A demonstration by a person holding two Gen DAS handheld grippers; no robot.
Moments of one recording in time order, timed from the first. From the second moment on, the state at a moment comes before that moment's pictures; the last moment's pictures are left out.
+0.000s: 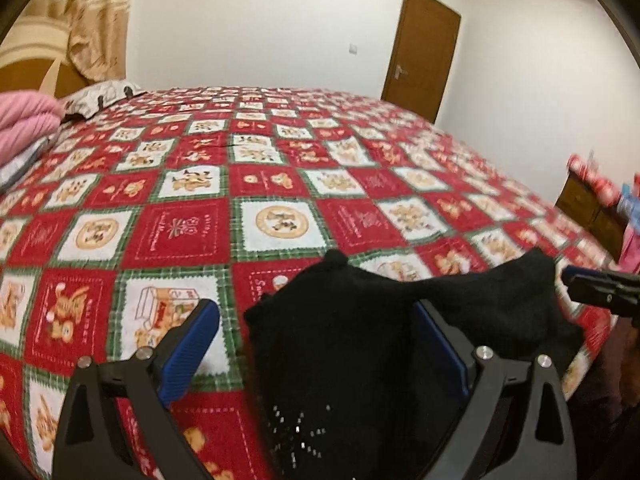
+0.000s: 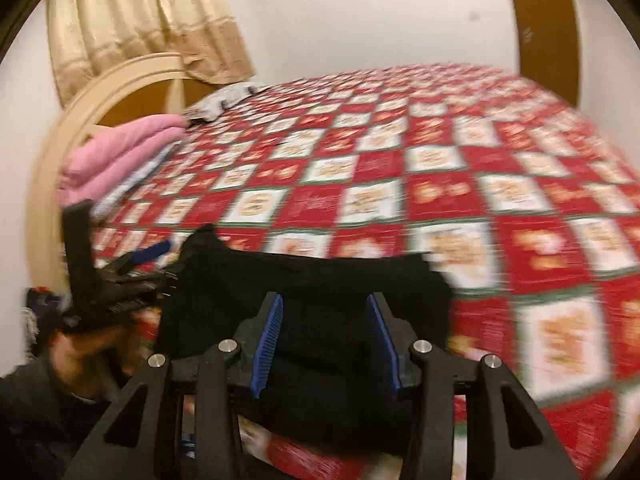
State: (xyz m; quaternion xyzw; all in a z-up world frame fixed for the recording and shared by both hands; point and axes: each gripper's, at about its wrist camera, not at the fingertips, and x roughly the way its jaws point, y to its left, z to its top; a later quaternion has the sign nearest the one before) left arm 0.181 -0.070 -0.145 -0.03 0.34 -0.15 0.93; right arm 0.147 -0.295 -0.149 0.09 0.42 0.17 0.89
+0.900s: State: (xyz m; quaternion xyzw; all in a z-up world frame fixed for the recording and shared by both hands) left arm 0.153 -0.067 -0.148 -0.04 0.37 -0.17 0.91; right arm 0.102 -0.302 -0.165 0.04 0.41 0.11 0.90
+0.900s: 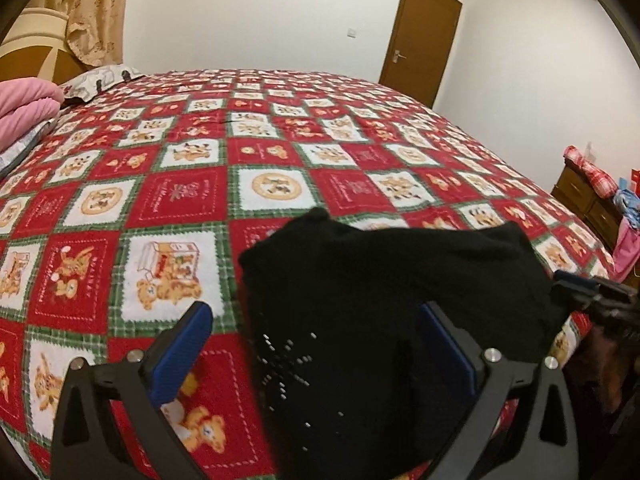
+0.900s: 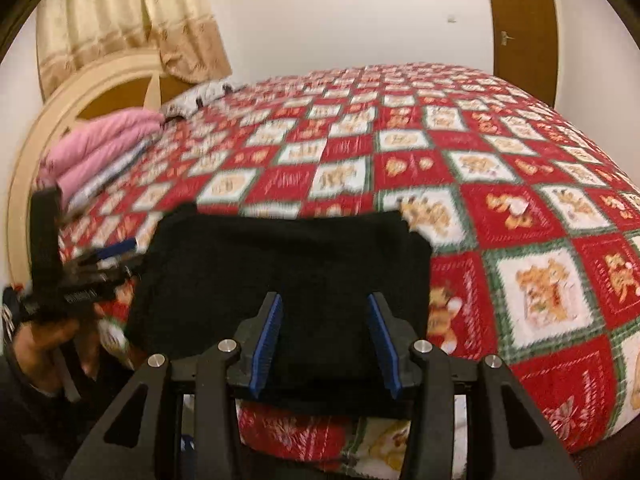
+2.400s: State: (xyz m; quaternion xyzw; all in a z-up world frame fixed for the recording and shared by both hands) left arm 0.153 -0.066 -0.179 -0.03 0.38 -0.18 0.91; right arm 0.119 -0.342 -0.197 0.16 0.43 0.11 0.88
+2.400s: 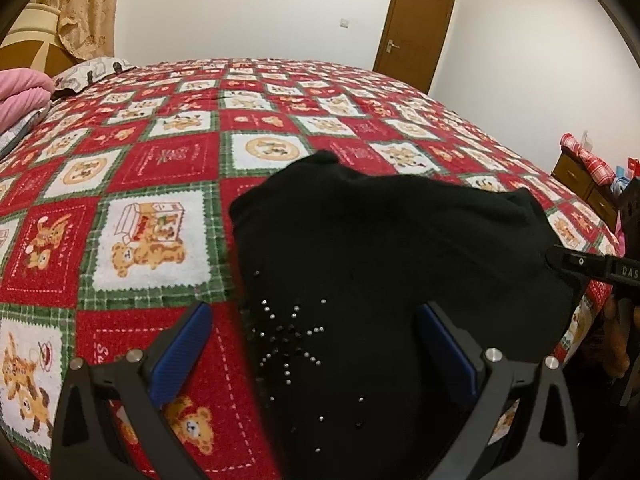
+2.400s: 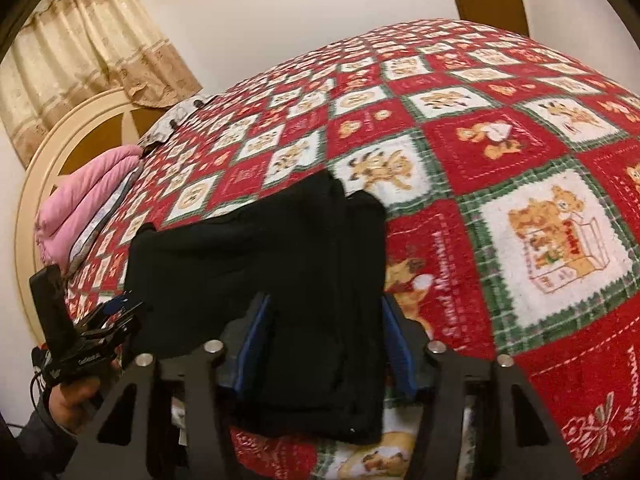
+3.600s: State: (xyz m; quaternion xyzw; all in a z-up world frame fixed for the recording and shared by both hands) left arm 0.169 0.054 -0.117 -0.10 0.31 -0.16 0.93; right arm 0.239 -0.213 -0.123 0.11 0.39 0.25 0.88
